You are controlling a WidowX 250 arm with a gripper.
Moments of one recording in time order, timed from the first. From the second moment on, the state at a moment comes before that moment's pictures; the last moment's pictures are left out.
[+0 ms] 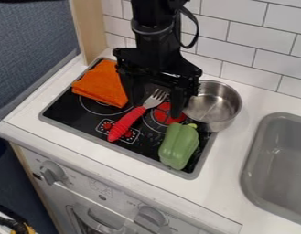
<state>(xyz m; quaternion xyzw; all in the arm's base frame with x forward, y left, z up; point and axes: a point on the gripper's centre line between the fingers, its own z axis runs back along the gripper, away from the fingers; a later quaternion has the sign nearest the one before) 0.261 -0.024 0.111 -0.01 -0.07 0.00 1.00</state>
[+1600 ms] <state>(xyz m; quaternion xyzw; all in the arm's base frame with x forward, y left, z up) 0.371 -0.107 0.026 0.01 -0.06 -0.03 1.00</state>
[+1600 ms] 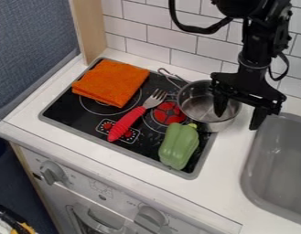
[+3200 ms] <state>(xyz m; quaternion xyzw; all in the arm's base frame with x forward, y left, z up) 0.357 0.023 0.105 0.01 -0.12 0.10 0.99</state>
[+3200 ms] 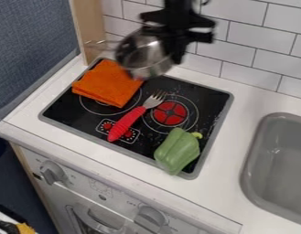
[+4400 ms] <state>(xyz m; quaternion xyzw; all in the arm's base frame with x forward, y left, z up) 0.380 0.091 0.034 0.05 -0.04 0.11 0.99</state>
